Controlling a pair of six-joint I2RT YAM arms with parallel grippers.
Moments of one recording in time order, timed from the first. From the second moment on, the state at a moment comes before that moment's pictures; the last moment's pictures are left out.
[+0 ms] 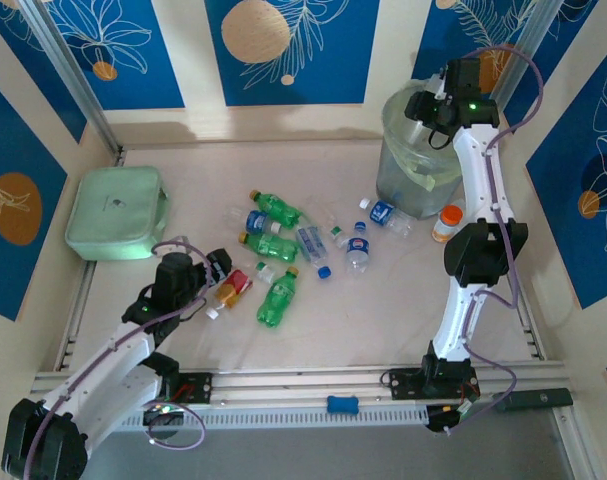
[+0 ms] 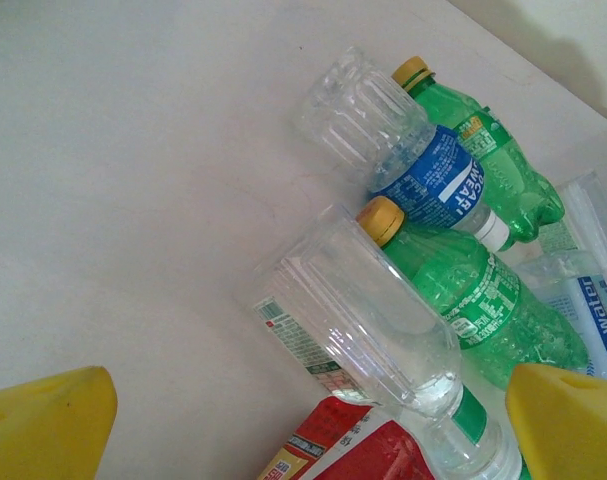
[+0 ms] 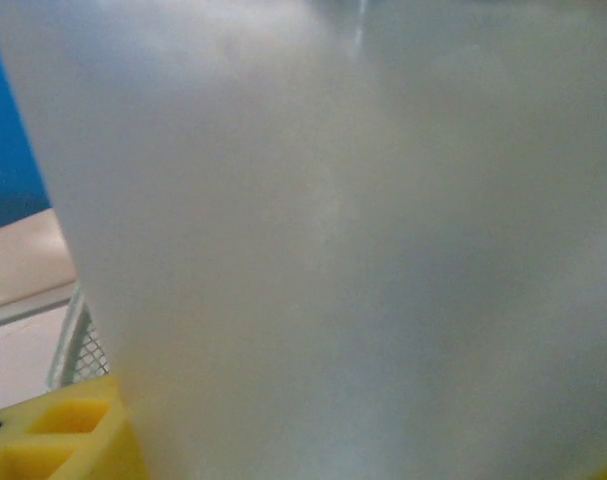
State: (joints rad) left arm -0.39 0.77 0.36 -0.18 -0.15 -0.73; right arm -0.02 2.03 2.28 -0.92 -0.06 0.34
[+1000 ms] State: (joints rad) left arm -0.39 0.95 0.64 -0.46 0.00 -0.52; right arm 0.23 1.44 1.72 -0.70 -0.14 0.33
